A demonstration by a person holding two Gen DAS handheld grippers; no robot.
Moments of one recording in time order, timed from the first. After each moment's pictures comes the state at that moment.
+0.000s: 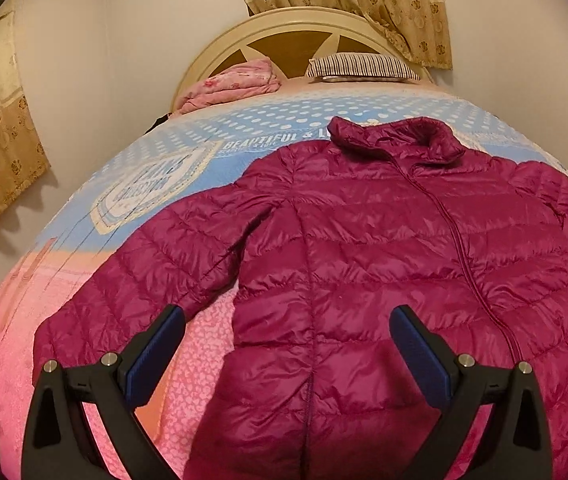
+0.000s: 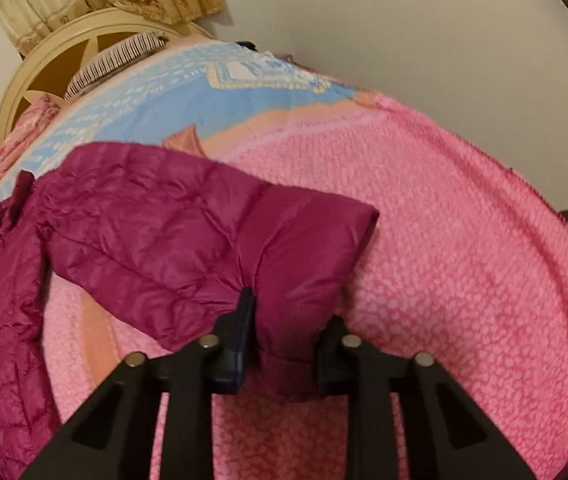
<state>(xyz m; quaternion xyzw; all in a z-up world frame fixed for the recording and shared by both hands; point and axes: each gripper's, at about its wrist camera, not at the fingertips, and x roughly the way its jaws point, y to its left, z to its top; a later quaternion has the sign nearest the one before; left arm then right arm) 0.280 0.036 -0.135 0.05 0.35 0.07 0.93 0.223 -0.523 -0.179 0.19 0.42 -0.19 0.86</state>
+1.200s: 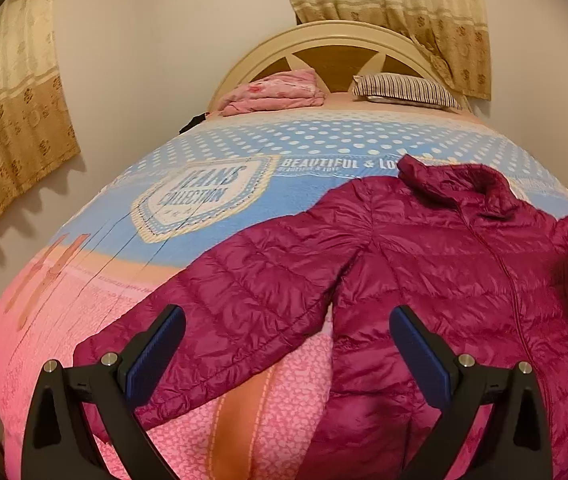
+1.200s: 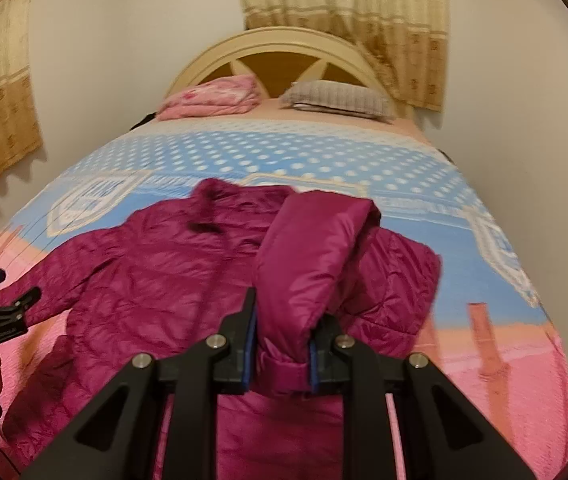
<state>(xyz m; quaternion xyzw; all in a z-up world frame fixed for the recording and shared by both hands) 0.296 0.112 -0.102 0.01 0.33 0.12 0.94 0.325 -0.222 -0.061 -0.02 0.33 0.07 0.94</state>
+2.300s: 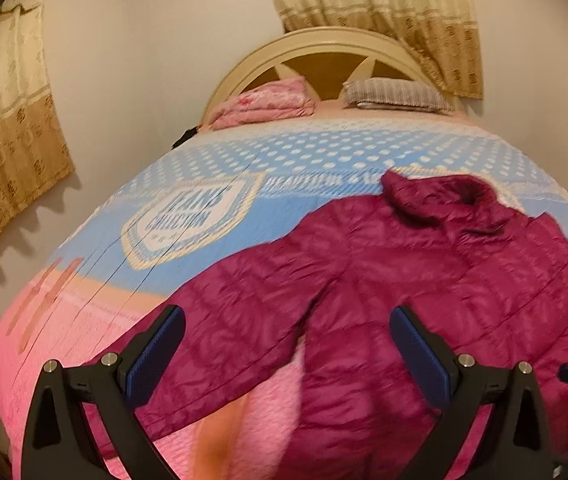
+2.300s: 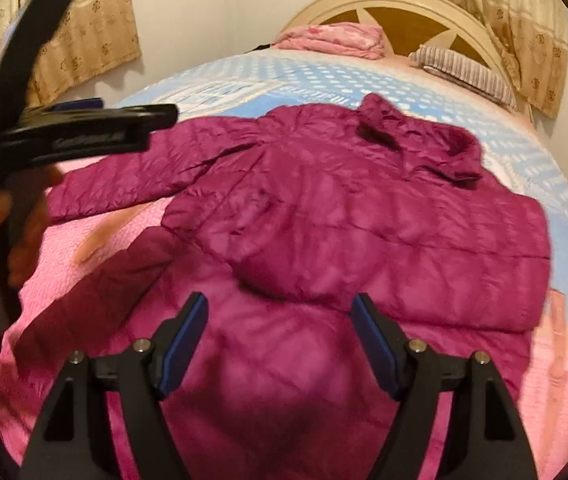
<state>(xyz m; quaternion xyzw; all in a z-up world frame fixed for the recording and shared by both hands) 0.320 0.071 -0.083 0.04 0.32 0.11 0.94 0.283 -0.123 -0.136 -0.09 0.40 0.24 0.88</state>
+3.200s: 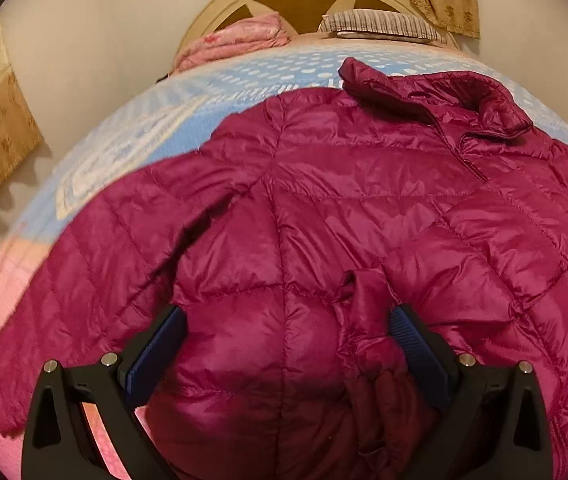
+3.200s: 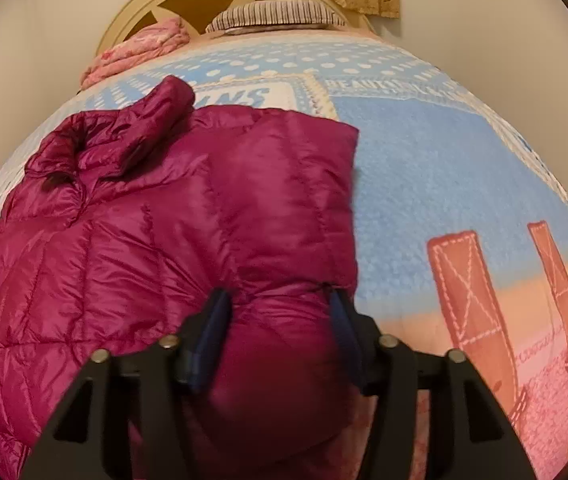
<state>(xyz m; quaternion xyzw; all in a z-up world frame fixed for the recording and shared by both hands) 0.396 0.023 -0.203 0.03 0.42 0.10 0.90 0.428 -0.324 -0.200 0.06 0.43 -0.02 0.90</state>
